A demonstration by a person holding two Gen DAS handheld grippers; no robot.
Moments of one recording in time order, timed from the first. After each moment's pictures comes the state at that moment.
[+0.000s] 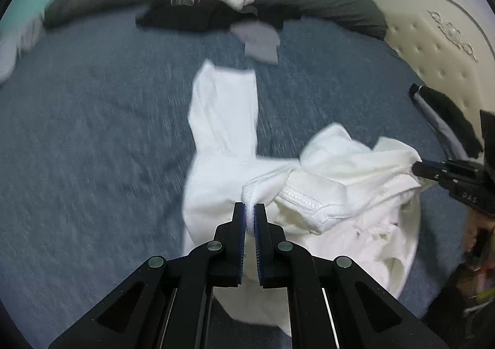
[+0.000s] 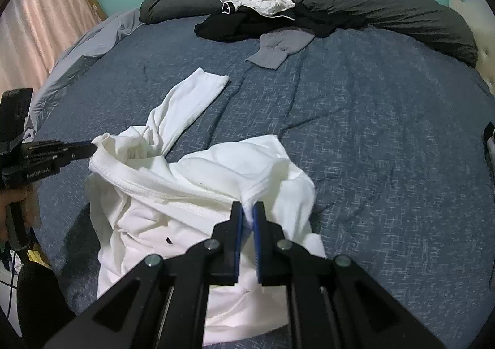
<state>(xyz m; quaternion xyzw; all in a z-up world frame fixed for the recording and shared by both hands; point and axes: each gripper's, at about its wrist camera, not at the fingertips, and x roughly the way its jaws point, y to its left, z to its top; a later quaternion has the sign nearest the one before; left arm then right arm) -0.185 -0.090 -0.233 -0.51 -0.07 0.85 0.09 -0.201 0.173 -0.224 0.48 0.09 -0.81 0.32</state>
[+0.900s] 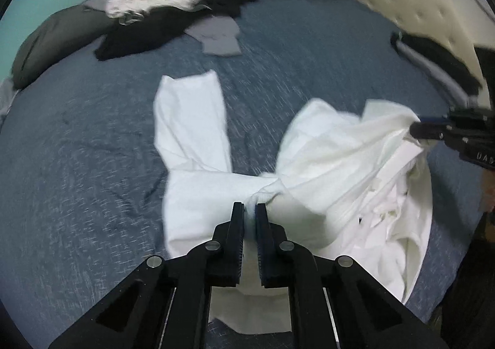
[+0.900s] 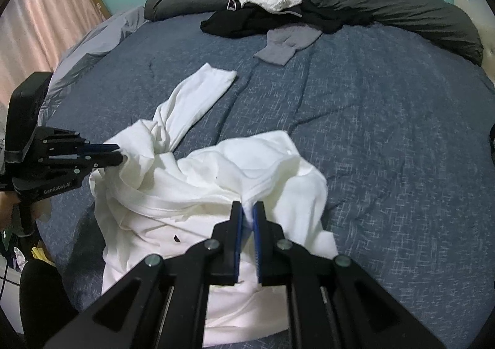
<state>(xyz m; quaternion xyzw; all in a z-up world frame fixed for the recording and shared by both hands) -0.198 -0.055 -0.221 -0.49 0.05 0.86 0.12 -0.195 0.172 -0.220 0.47 0.09 -0.81 0.33</state>
